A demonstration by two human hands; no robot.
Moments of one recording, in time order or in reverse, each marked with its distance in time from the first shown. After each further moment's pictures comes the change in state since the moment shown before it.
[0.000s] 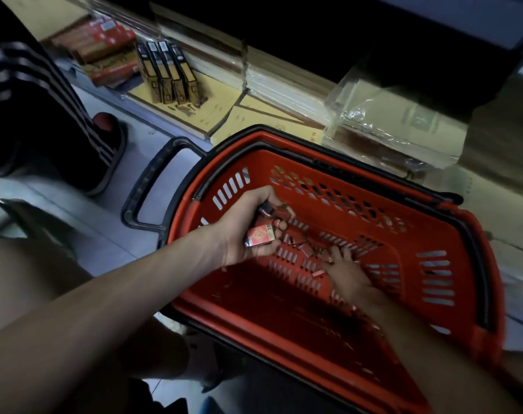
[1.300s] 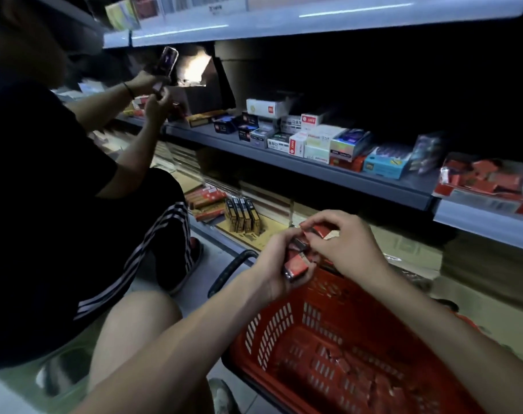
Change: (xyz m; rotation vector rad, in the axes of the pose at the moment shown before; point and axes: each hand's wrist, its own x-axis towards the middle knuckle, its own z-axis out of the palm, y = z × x) left_hand -0.149 0.041 0.079 -0.188 0.100 0.495; right_hand -0.162 -0.080 -0.407 1.061 0.986 -0.397
